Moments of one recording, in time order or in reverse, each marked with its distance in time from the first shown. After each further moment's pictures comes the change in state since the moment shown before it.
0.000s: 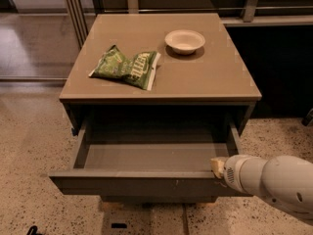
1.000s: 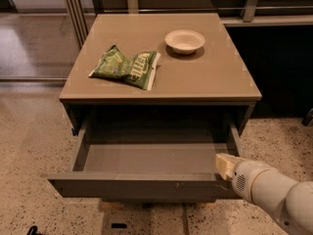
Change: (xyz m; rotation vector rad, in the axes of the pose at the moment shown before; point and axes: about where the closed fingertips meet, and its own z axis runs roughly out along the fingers) arm -0.018 0.011 -0.046 -0.026 -0.208 0.111
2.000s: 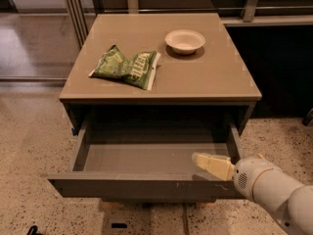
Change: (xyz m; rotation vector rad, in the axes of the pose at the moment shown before) arm -0.018 -0.003 -0.007 0.021 -0.088 -0.013
